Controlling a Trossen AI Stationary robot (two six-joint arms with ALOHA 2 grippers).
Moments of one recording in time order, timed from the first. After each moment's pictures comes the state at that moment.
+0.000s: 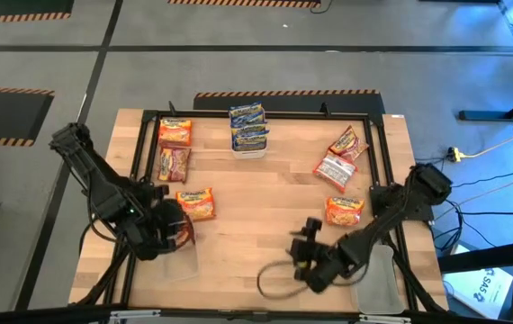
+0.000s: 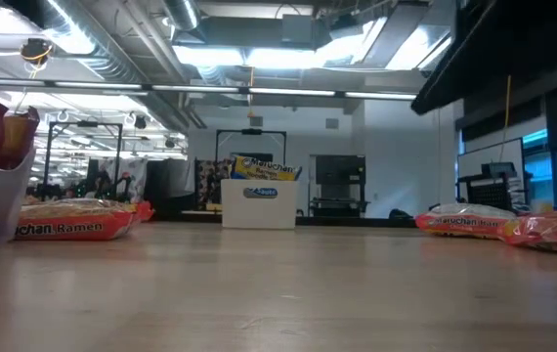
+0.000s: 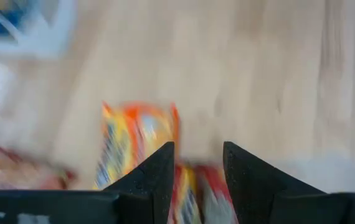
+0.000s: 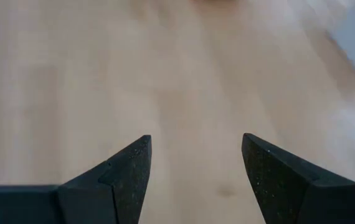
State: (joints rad) left arm -0.82 1.20 1.10 -1.15 -0.61 -0.95; right arm 0.69 1.77 1.19 -0.56 0.70 0.71
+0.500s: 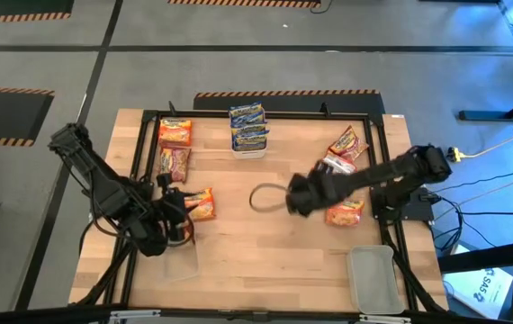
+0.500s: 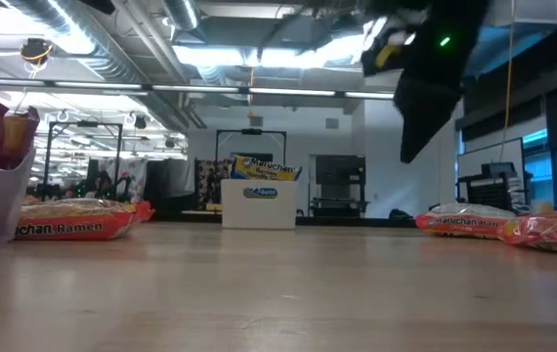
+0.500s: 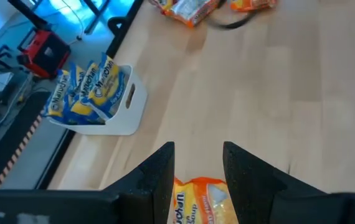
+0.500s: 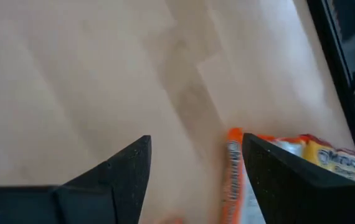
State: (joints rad) left arm -0.77 1.20 1.10 -1.11 -0.93 -0.72; right arm 0.19 1.66 1.19 -1.03 0.53 0.61
